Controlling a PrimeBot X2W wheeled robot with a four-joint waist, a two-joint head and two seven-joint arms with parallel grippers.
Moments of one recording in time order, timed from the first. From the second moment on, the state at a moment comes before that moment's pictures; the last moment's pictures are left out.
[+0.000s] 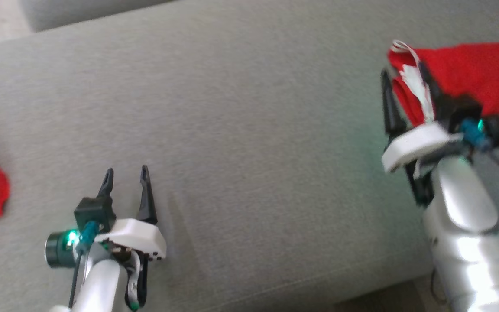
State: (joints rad) left arm -0.18 0.04 -0.18 0.40 -0.14 0.14 -0.26; right arm -0.60 -0.07 0.03 0.70 -0.07 0.12 -0.26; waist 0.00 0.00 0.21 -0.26
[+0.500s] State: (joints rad) left arm -0.07 0.04 -0.13 0.38 -0.15 0.17 -0.26; right arm -0.35 -0.06 0.06 0.66 0.09 0.12 -0.26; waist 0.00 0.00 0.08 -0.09
